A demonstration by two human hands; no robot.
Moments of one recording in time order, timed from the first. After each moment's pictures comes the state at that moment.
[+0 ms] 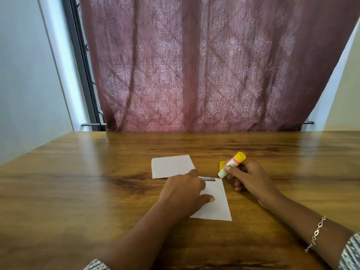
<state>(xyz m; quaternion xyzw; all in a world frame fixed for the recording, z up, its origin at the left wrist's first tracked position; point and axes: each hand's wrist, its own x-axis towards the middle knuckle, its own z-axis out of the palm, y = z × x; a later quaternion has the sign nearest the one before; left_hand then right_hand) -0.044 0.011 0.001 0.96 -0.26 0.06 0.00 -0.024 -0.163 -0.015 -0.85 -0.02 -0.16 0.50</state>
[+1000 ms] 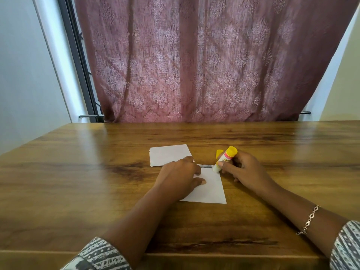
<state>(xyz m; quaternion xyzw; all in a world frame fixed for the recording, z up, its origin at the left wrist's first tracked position) -0.039 0.015 -0.005 0.96 -0.24 0.08 0.07 -0.039 -0.161 -0.021 -0.89 -0.08 -0.16 0.42</state>
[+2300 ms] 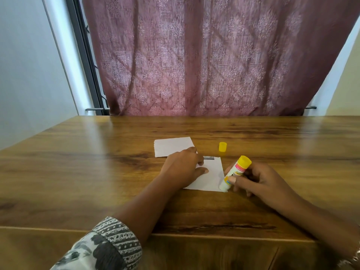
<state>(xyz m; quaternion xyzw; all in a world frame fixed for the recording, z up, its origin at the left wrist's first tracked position) -0.040 0.014 -0.007 0.96 -0.23 0.10 0.10 -0.098 -0.171 -0.023 -0.85 -0.15 -0.07 0.50</state>
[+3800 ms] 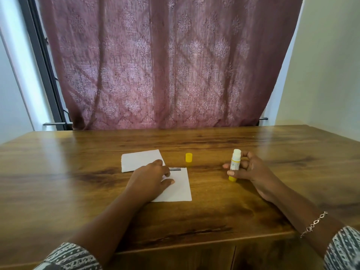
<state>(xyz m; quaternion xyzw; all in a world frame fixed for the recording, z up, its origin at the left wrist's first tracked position) -0.035 0.016 -0.013 0.96 -0.24 0.11 0.09 -0.072 -0.253 -0.020 -0.75 -0.04 -0.10 0.66</state>
